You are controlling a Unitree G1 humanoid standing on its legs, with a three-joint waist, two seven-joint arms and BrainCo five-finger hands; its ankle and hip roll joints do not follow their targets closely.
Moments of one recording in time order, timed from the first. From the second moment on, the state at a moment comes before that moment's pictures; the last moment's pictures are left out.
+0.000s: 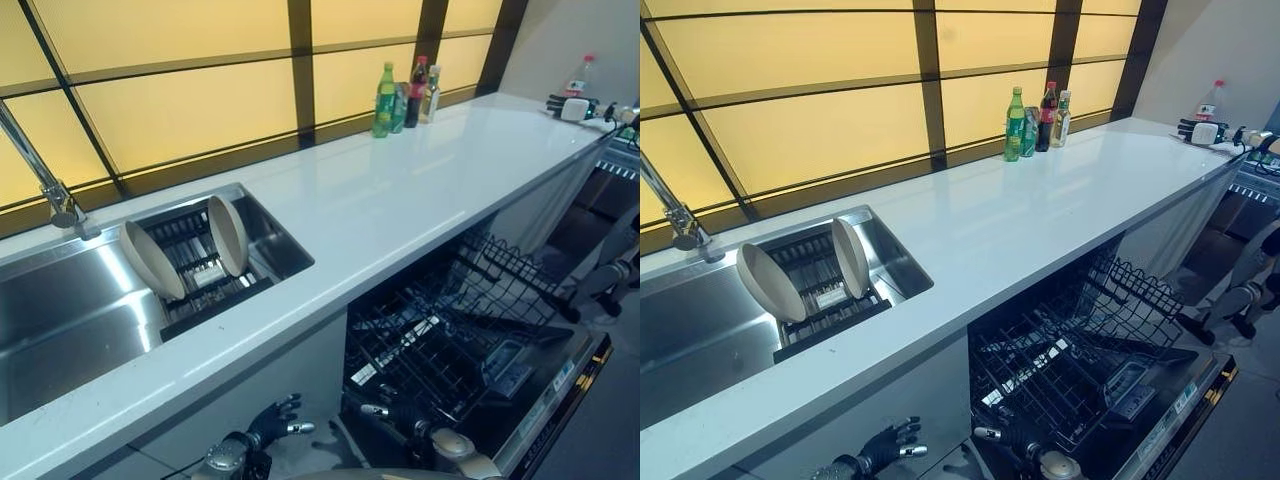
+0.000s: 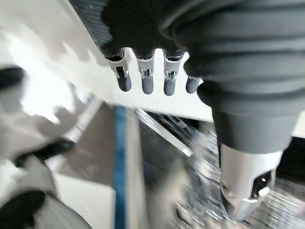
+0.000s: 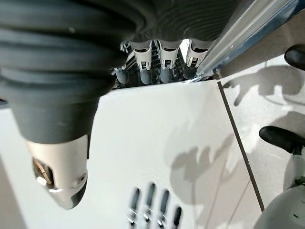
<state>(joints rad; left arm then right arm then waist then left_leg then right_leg) 0.05 0.30 -0.45 0.76 -0.33 -0.16 -0.36 0.05 -0.25 0.45 0.68 0.35 0.01 0.19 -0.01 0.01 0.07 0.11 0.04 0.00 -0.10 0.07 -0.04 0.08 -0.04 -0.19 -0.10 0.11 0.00</state>
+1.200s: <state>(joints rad) -0.20 1.05 0.21 0.24 -0.08 -0.50 0.31 0.14 -0.35 0.43 0.49 0.34 0.09 0.26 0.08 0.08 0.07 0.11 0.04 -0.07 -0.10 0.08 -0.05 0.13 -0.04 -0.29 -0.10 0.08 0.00</state>
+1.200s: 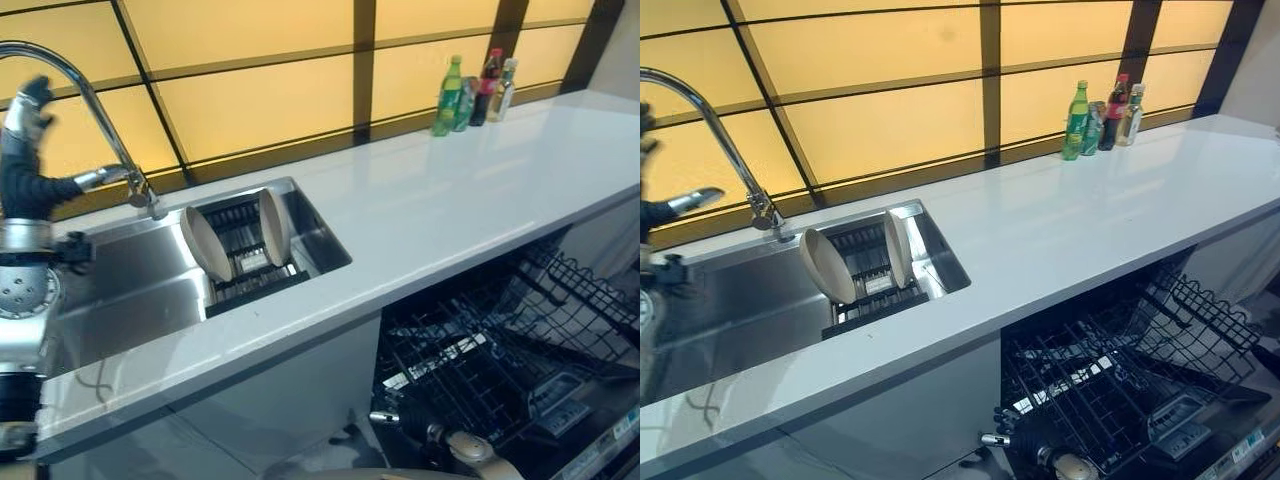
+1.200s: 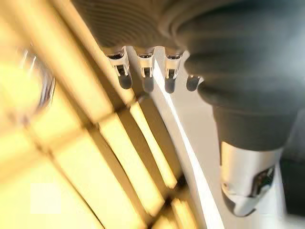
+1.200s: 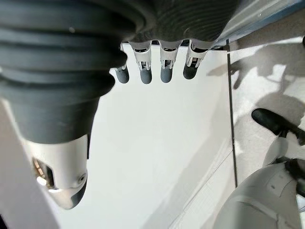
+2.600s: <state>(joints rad) -0.21 1.30 -0.30 0.54 0.89 -0.33 0.37 0.18 -0.57 0.26 0.29 0.58 0.09 0.42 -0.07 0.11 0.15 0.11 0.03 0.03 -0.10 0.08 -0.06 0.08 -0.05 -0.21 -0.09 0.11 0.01</state>
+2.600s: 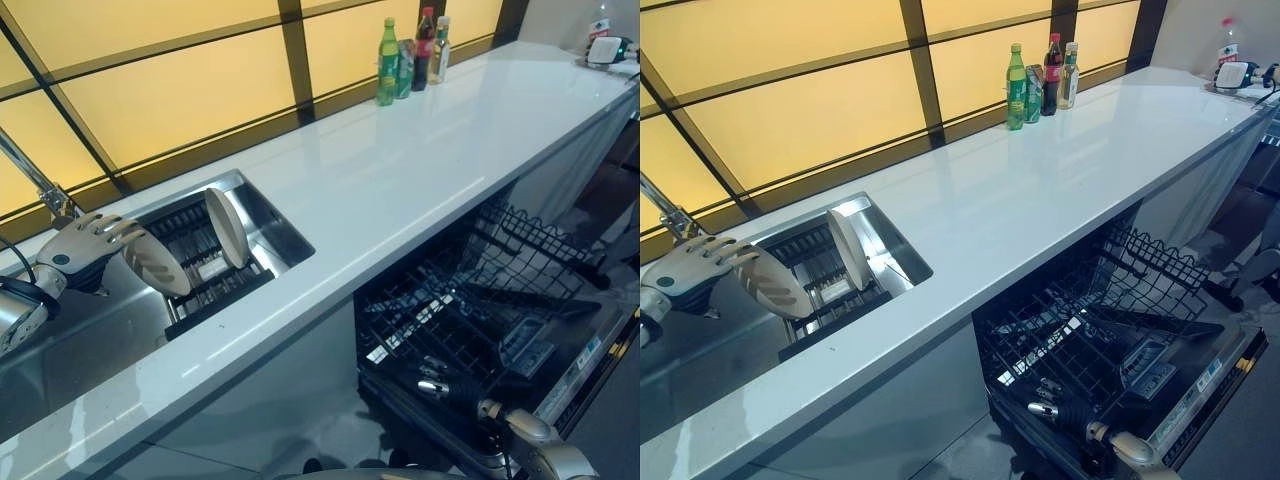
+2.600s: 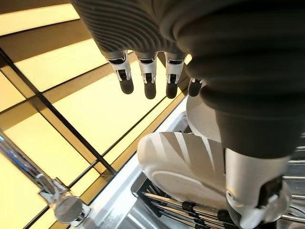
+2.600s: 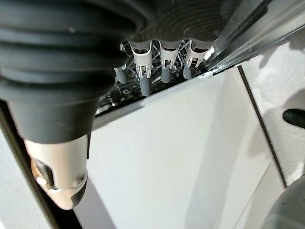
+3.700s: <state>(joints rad) -0.33 1.27 -0.42 0.61 0.97 -0.22 0.25 0.16 -0.68 0.11 0.23 0.70 0.01 0.36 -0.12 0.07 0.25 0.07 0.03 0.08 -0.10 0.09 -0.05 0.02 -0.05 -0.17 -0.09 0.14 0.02</state>
